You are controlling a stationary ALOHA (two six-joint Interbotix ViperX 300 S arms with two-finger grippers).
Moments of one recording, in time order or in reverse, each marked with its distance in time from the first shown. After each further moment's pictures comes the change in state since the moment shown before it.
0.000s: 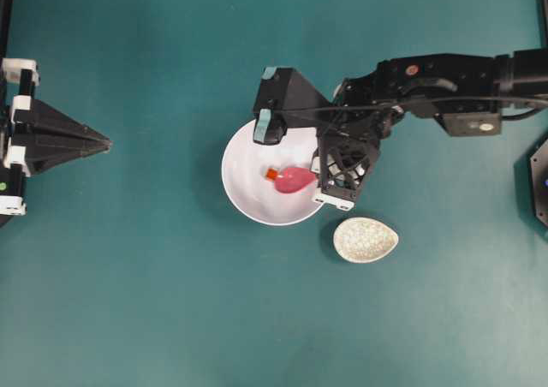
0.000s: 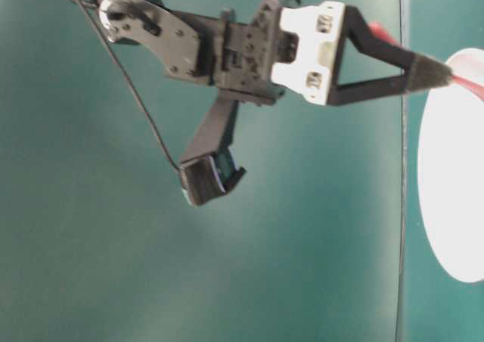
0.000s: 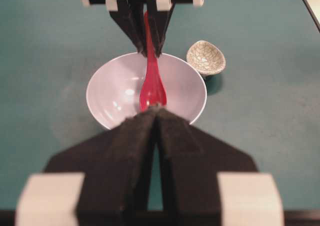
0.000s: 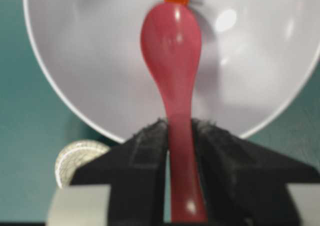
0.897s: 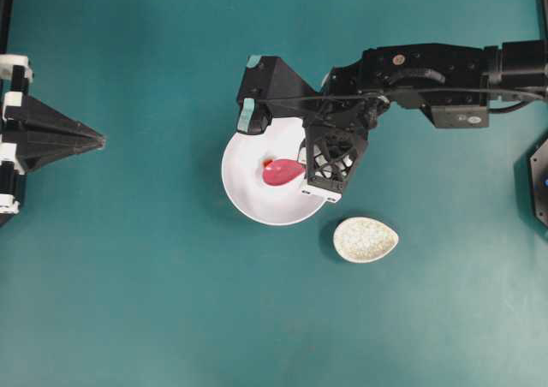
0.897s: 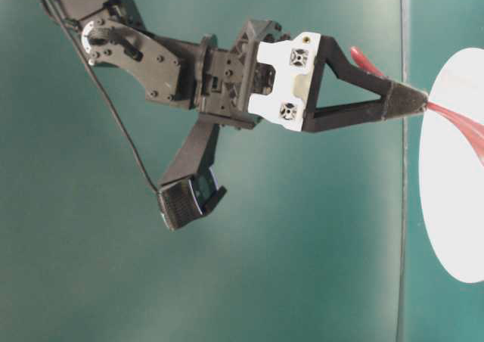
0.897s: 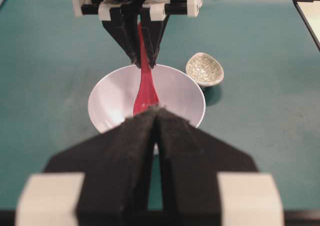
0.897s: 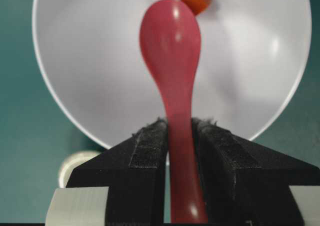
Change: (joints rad) left arm 0.000 -0.034 -0.008 0.002 0.009 0.003; right arm -0.008 0.011 -0.084 -0.037 0.080 0.029
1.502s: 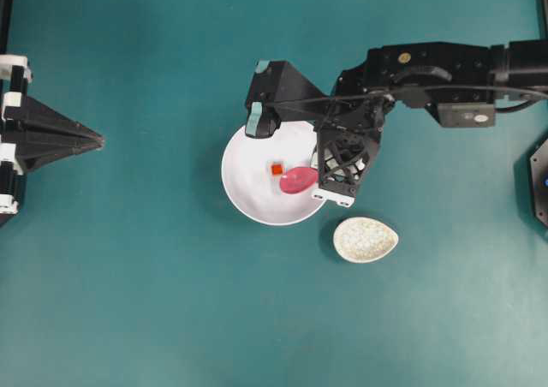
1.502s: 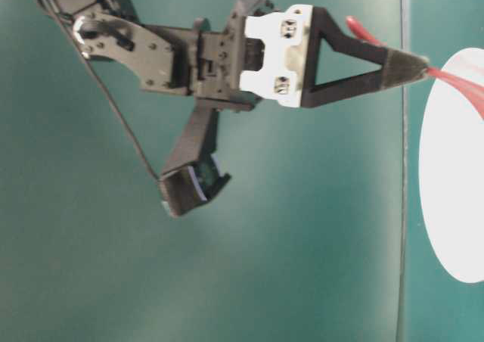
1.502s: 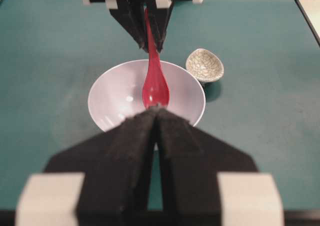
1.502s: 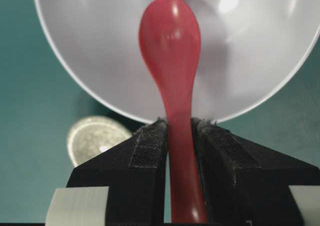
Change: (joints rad) left arm 0.002 -0.005 0.000 0.000 0.014 -0.002; right arm 0.000 -0.026 0.005 0.032 0.100 0.005
